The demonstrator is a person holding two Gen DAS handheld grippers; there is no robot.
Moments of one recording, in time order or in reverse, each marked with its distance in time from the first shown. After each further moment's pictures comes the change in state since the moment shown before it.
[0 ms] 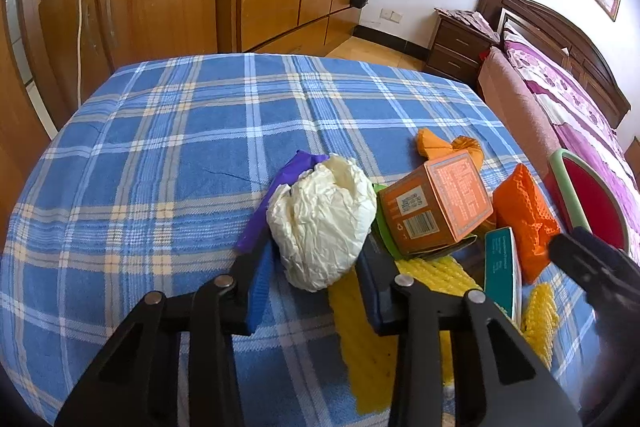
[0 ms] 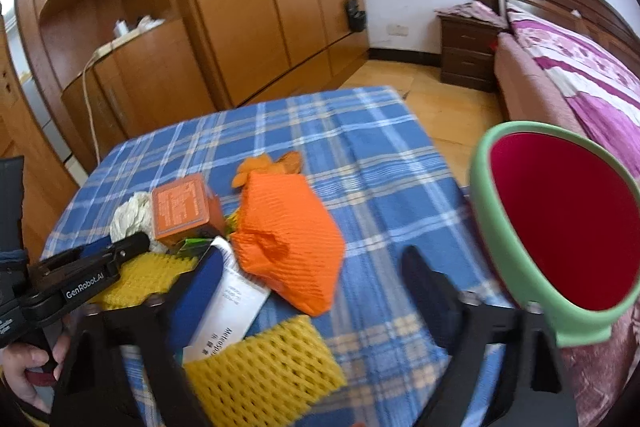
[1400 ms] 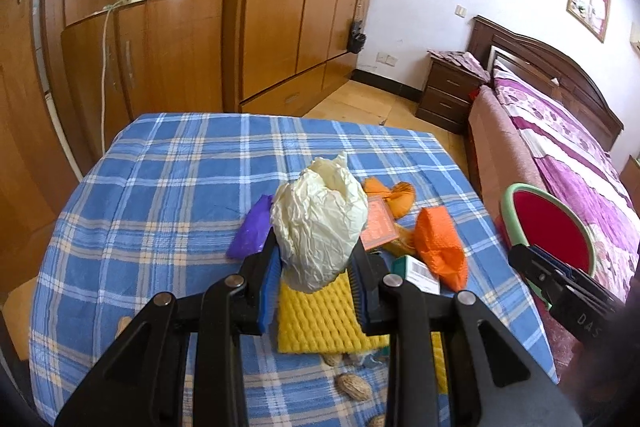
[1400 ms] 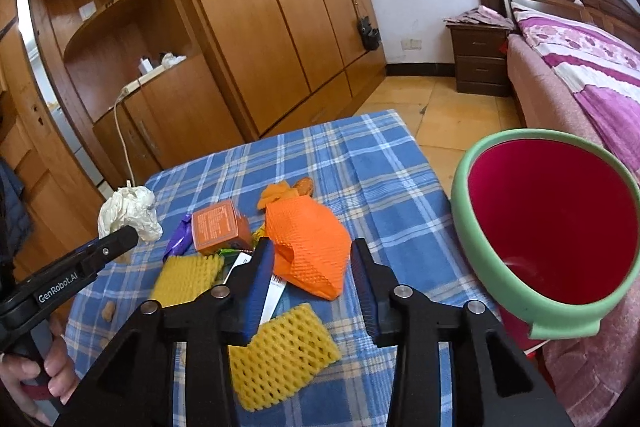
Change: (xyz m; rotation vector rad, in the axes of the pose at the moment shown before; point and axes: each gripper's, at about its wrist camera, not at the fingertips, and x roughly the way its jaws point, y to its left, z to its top) left arm -0.084 -0.034 0.000 -0.026 -0.161 0.008; right arm -0.050 -0.024 -0.002 0.061 -0.094 0.112
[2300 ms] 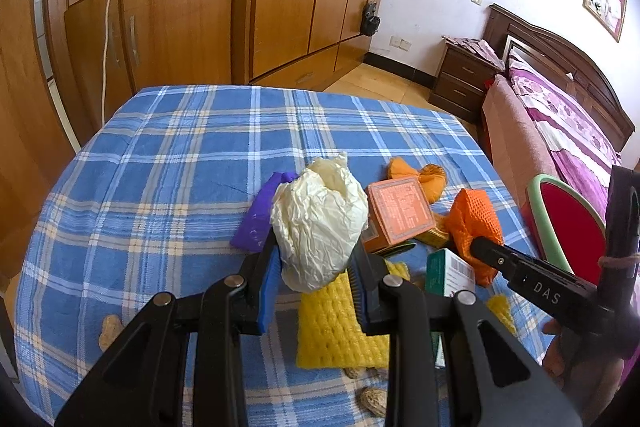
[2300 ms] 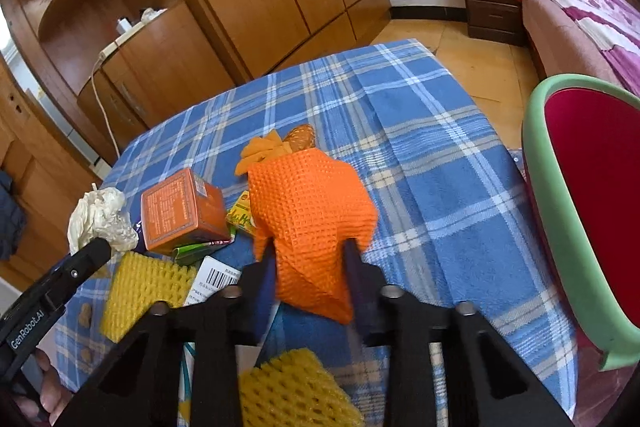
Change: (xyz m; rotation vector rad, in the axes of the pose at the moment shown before) left arm 0.033 0.007 -0.010 -0.018 0.061 0.024; right arm 0.086 -0.007 0.000 0.052 0.202 0.035
